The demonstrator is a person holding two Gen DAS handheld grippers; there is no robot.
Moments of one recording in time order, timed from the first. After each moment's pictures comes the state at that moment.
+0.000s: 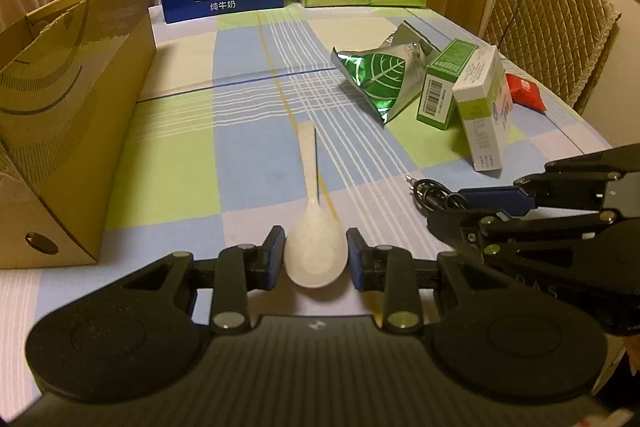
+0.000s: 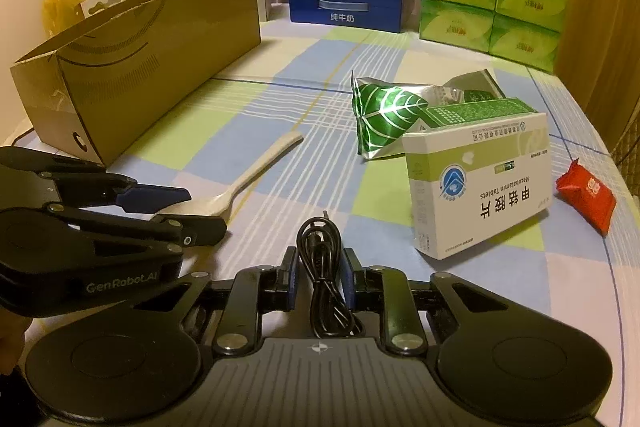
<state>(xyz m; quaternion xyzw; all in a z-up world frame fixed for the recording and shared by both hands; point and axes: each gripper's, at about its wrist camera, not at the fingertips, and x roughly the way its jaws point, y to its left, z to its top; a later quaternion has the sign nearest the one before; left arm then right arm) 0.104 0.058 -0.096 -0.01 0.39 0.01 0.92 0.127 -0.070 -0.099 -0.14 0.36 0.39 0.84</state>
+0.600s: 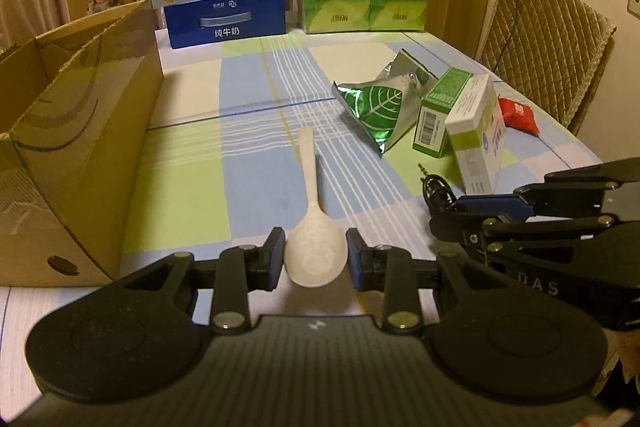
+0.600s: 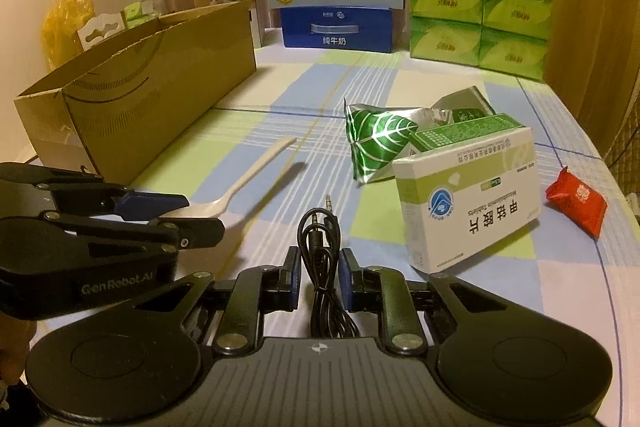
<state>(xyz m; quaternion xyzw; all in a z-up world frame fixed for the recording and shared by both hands) 0.097 0.059 -0.075 -0.01 0.36 0.01 0.93 0.125 -0.078 -0.081 -0.11 0.34 0.38 0.85</state>
